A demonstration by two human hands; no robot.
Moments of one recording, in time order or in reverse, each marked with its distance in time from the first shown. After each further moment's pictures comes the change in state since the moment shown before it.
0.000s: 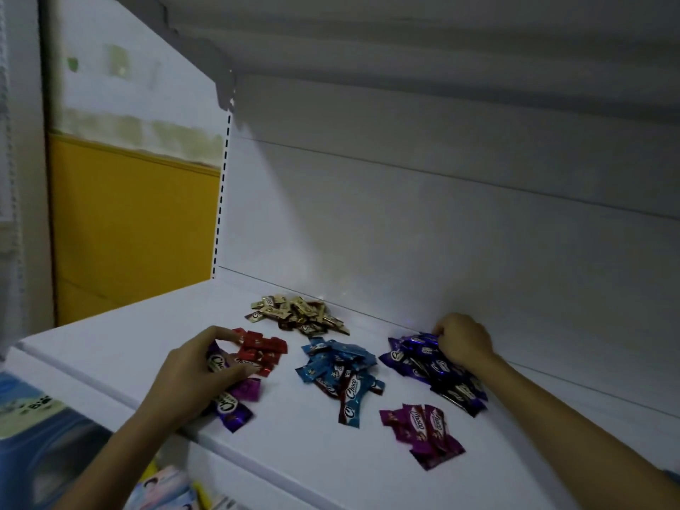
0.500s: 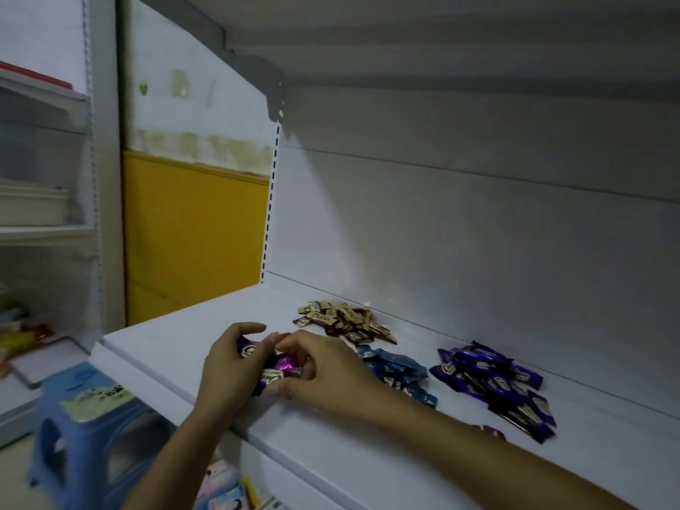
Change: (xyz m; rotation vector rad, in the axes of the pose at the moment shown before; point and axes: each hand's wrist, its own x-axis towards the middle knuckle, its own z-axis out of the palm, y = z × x) left_hand 0.009 -0.006 0.000 -0.272 0.300 -0.143; right_hand -0.107 -0.229 -0.008 0.678 -0.284 -0.708
